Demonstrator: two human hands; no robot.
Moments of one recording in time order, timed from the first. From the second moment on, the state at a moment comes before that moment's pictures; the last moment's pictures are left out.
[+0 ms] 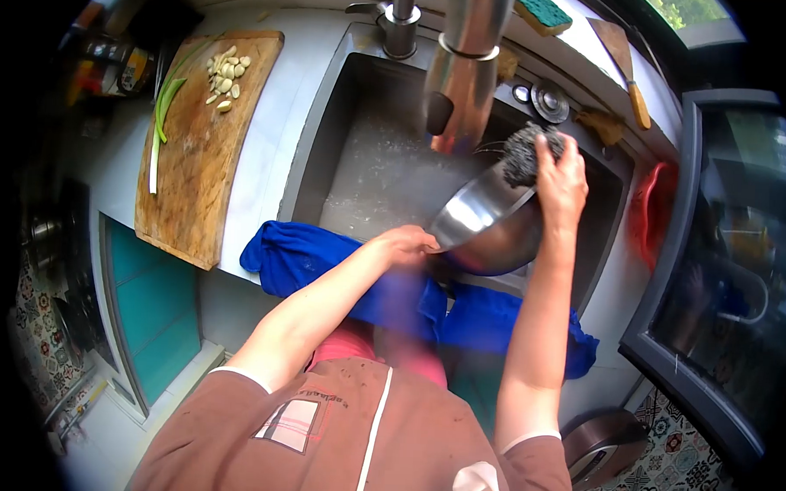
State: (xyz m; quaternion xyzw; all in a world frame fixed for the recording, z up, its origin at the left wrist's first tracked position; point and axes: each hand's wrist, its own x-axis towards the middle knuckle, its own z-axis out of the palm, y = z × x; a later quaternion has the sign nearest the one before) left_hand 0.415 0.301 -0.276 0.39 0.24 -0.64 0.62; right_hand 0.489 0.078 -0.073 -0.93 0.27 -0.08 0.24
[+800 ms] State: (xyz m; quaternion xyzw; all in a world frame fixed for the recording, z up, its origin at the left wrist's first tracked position) left_hand 0.395 0.362 -0.169 0.34 0.17 -0.63 0.68; right_hand 0.315 -0.005 -0.152 -0.62 0.44 -0.13 0.64
